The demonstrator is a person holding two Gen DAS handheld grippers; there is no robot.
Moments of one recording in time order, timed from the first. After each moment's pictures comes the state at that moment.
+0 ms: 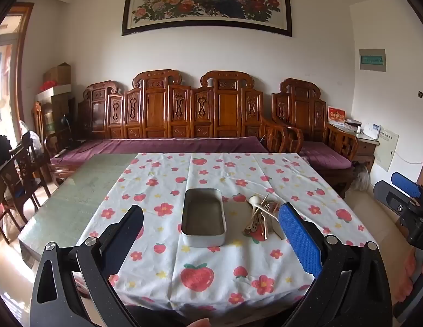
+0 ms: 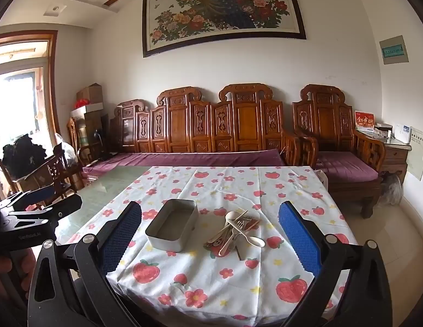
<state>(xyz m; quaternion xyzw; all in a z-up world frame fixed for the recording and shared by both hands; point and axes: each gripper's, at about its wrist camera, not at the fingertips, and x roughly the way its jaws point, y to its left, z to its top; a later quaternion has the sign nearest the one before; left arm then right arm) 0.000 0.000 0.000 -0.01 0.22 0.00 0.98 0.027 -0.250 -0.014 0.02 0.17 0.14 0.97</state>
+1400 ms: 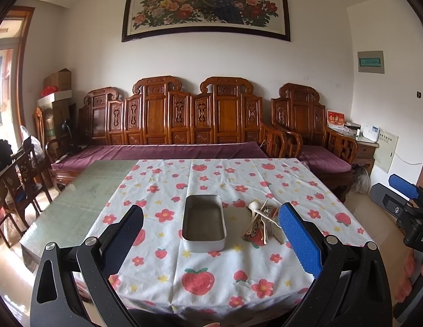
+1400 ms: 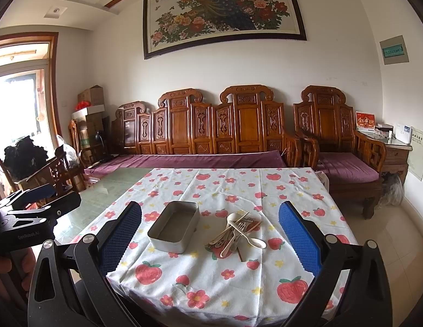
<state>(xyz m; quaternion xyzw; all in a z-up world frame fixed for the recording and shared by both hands) -0.008 -0.002 0.025 0.00 0.21 0.00 0.98 0.025 -0.250 -0.008 0.03 0.17 0.14 0.97</state>
